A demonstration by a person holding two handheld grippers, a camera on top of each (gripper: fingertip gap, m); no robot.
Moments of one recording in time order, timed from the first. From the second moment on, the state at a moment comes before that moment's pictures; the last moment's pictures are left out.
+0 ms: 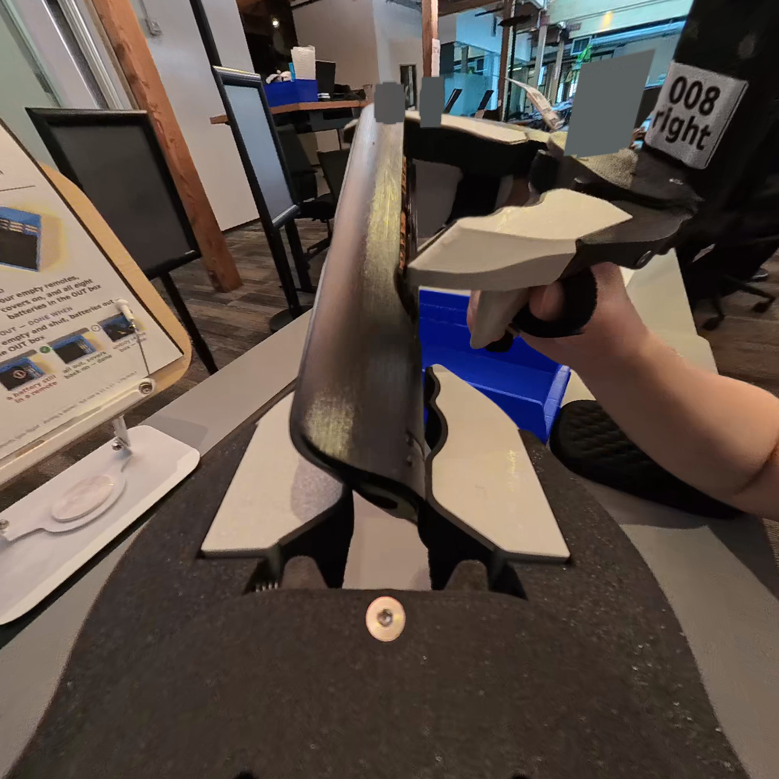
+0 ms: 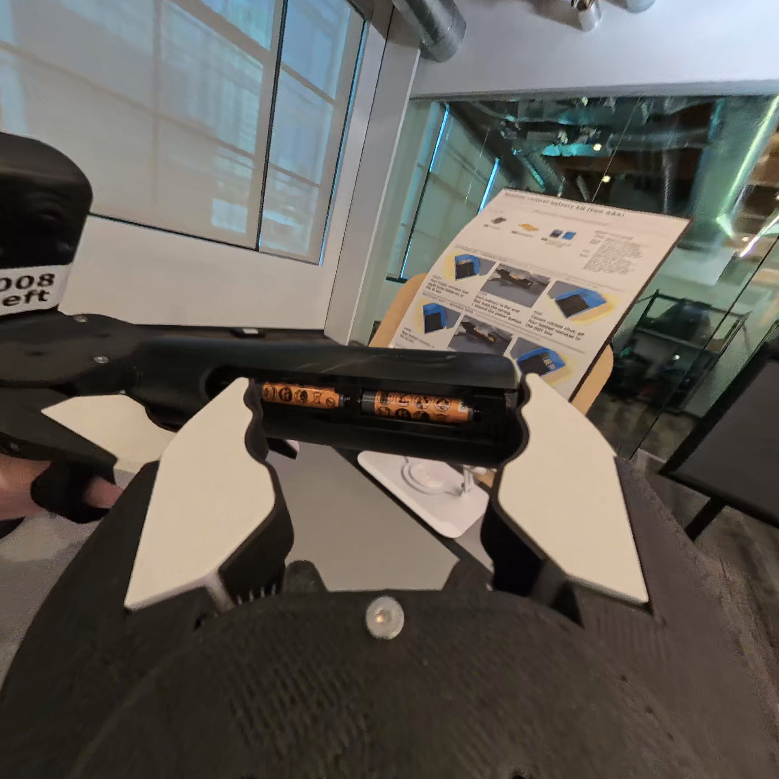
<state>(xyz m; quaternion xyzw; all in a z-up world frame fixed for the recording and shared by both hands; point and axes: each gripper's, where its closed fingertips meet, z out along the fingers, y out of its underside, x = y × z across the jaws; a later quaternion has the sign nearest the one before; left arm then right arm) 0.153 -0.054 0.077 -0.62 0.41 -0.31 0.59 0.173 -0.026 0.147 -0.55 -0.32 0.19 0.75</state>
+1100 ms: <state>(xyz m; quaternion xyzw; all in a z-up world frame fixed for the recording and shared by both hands) 0.158 -0.061 0.074 -0.62 0.42 -0.29 0.60 0.175 -0.034 0.149 -0.54 -0.35 0.17 0.75</state>
